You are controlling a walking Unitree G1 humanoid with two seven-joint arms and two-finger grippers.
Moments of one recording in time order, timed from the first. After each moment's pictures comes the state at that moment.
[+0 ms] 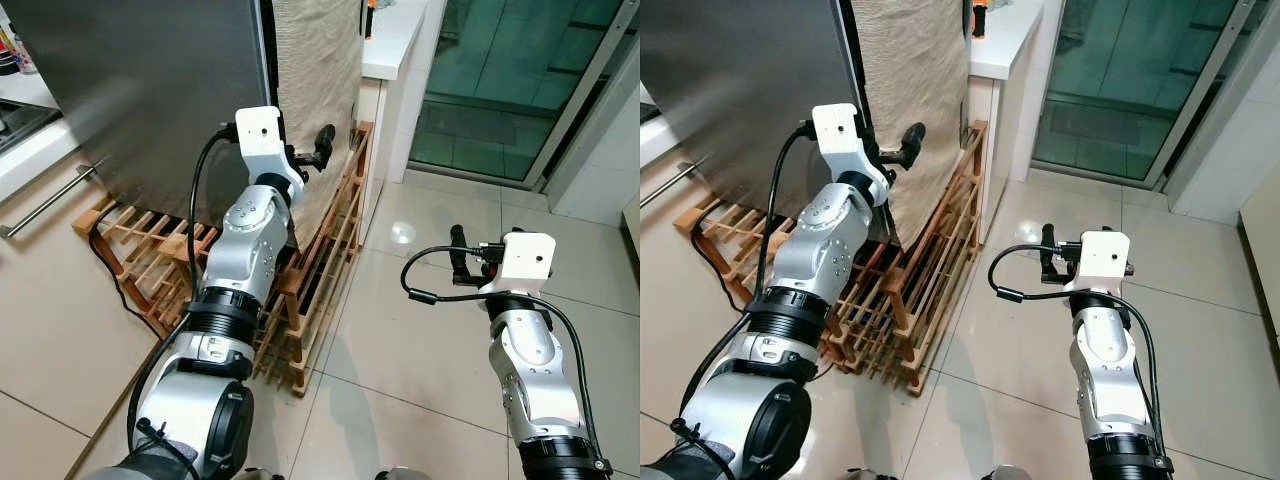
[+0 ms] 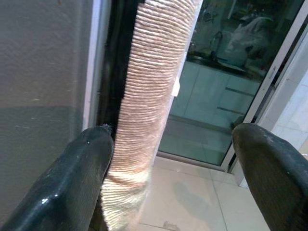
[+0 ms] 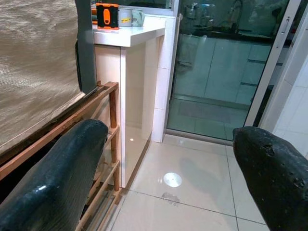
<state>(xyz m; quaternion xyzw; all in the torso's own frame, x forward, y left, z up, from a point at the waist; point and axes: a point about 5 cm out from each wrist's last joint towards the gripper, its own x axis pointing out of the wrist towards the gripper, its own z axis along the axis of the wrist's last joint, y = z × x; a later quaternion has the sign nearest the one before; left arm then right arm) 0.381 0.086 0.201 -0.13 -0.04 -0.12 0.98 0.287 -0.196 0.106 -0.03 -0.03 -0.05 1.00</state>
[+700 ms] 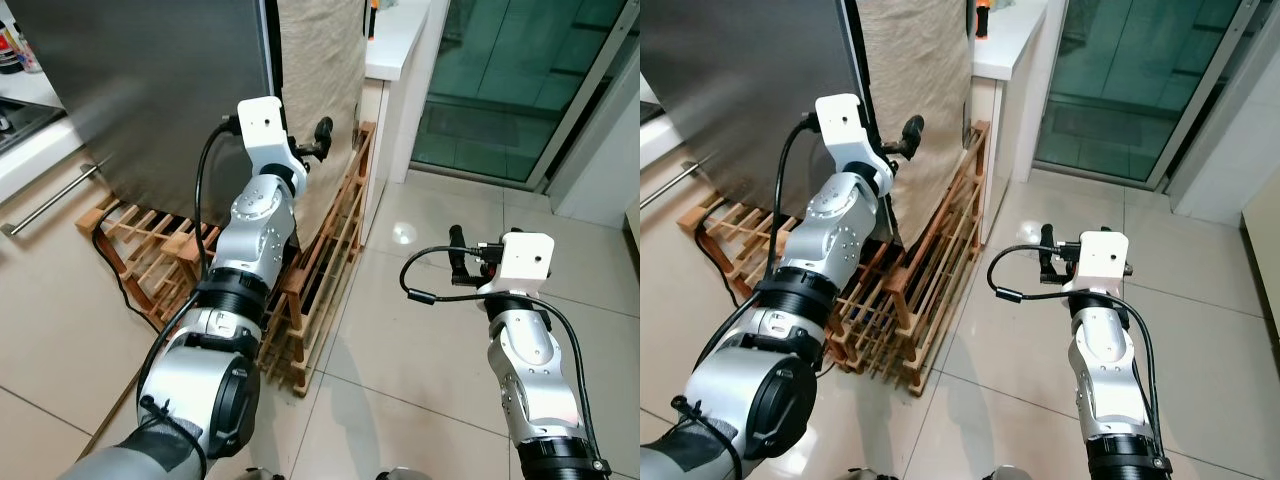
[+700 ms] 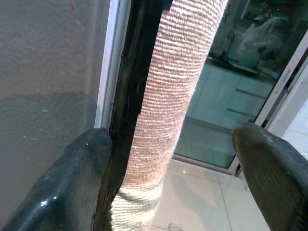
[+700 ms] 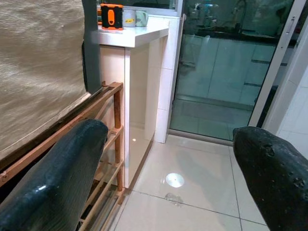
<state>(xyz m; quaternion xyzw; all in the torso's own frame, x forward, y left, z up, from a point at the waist) 0.395 0.075 0.204 -0.13 -0.03 -0.10 0.99 0.287 -0.195 0.106 -0.03 -0.03 -0.05 1.00</state>
